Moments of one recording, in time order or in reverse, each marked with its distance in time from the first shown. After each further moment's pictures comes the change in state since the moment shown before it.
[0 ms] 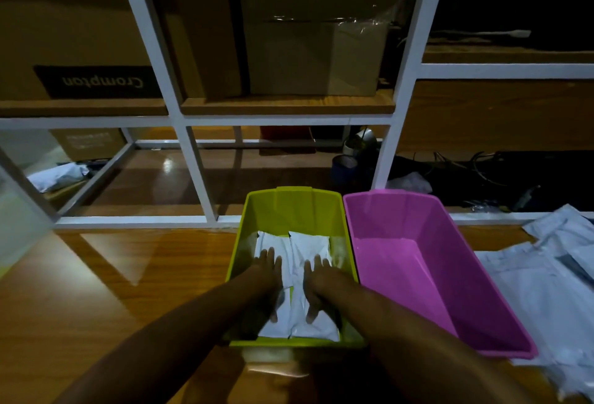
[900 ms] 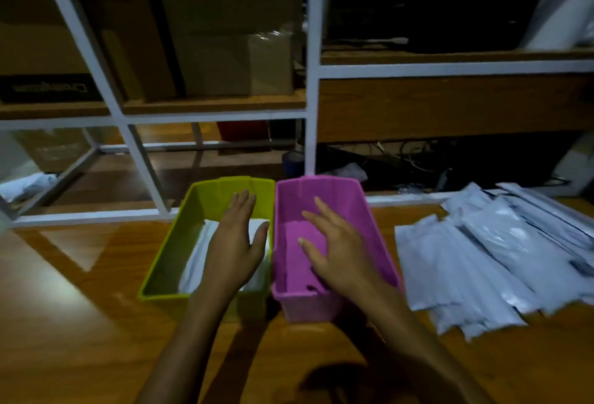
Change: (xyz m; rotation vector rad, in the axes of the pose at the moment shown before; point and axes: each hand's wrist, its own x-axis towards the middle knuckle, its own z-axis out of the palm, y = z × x) left_hand -0.177 0.134 -0.095 -0.917 1.167 0.045; right_hand -0.259 0.123 0.026 0.631 0.996 -0.196
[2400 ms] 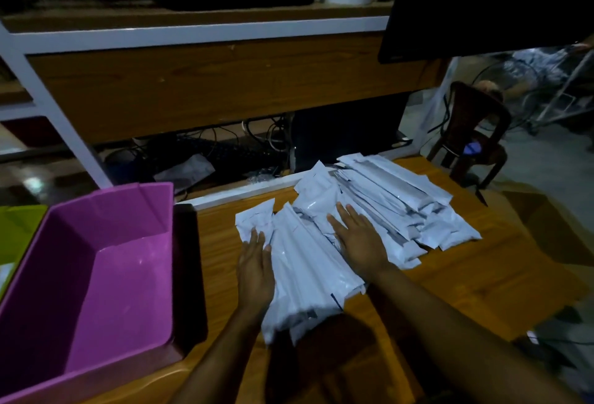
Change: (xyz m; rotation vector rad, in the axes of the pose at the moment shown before) left_hand -0.015 0.165 0.401 -0.338 -0.230 -0.204; right_hand -0.071 0.464 -0.121 -0.535 -0.032 0.200
